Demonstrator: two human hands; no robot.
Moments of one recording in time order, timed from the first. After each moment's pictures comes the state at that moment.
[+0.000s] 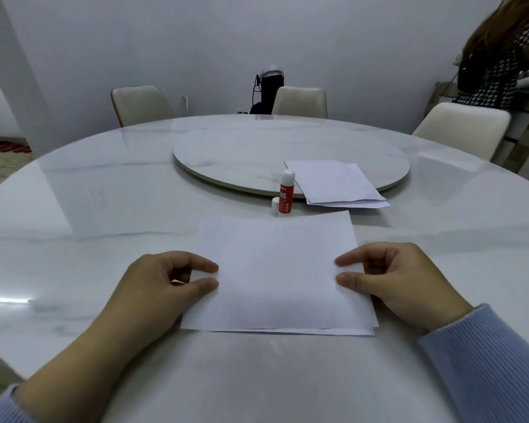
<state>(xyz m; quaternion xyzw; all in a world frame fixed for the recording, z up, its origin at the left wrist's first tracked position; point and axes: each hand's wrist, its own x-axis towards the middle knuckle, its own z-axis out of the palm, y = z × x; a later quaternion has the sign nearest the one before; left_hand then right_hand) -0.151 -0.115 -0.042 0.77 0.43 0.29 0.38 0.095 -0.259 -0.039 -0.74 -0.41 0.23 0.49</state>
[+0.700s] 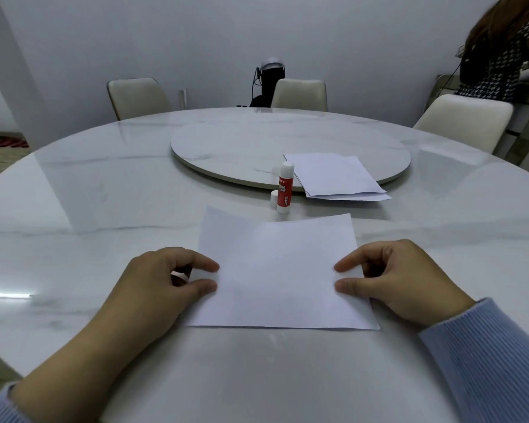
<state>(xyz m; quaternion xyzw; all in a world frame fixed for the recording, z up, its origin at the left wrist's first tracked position) -0.149 -0.118 -0.045 0.80 0.43 0.27 0.33 0.097 -0.259 -0.039 -0.78 -0.45 0.18 0.39</state>
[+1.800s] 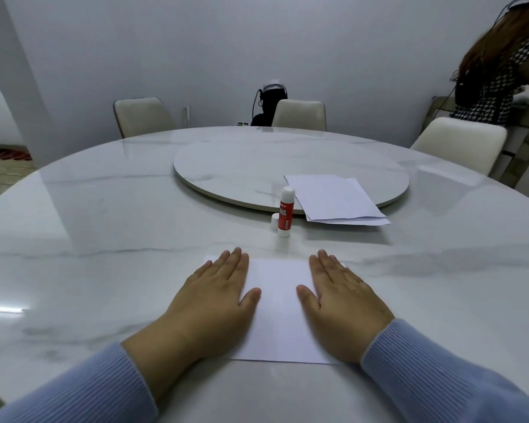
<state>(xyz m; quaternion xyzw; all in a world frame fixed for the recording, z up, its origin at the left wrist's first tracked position) -0.090 -0.107 -0.056 0.93 0.36 0.02 0.09 0.063 -0.214 -0.057 -0.85 -0.52 0.09 0.04</state>
